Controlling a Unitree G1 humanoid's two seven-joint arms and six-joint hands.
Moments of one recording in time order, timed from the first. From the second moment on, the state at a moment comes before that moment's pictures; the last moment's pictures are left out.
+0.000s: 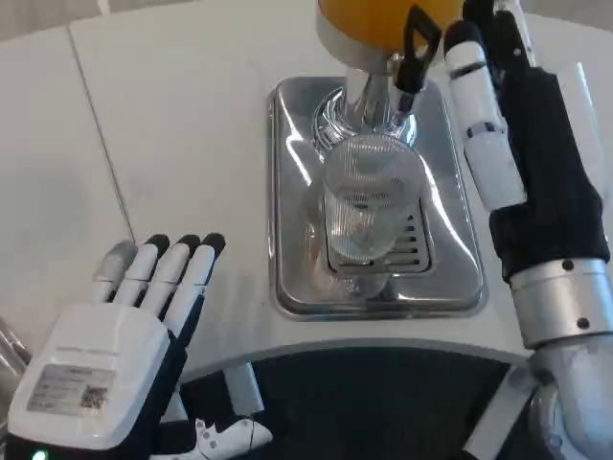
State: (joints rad) left arm 0.34 0.40 0.02 -0.55 1.07 -0.14 0.08; right arm -0.32 0.06 0.13 -0.57 -0.33 0.25 -0.02
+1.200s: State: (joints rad) left arm 0.34 0.41 0.02 -0.54 1.03 -0.13 0.08; right arm -0.52 -0.08 0.18 -0.62 -0.36 0.58 0.16
